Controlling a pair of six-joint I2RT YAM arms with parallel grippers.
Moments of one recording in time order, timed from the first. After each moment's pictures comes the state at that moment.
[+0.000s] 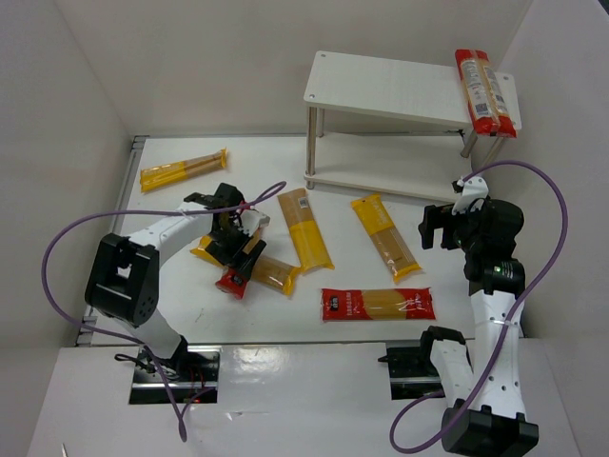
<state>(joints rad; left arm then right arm) -0.34 1.62 1.09 -0.89 0.26 0.26 -0.24 0.75 0.87 -0.61 -0.35 -0.22</state>
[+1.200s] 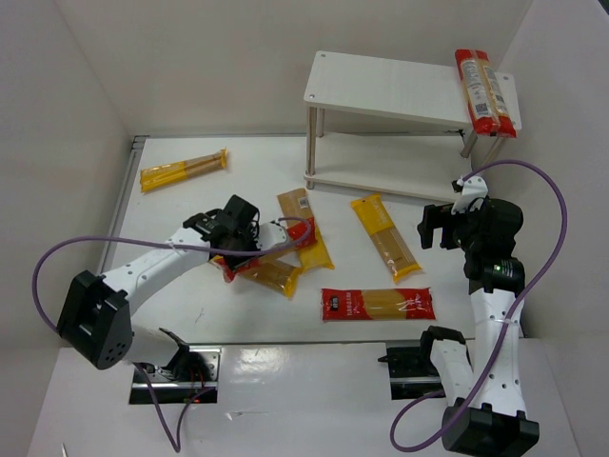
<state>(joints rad) -0.53 1.39 0.99 -0.76 0.04 0.58 -0.24 0.76 0.87 -0.61 -0.36 -0.21</state>
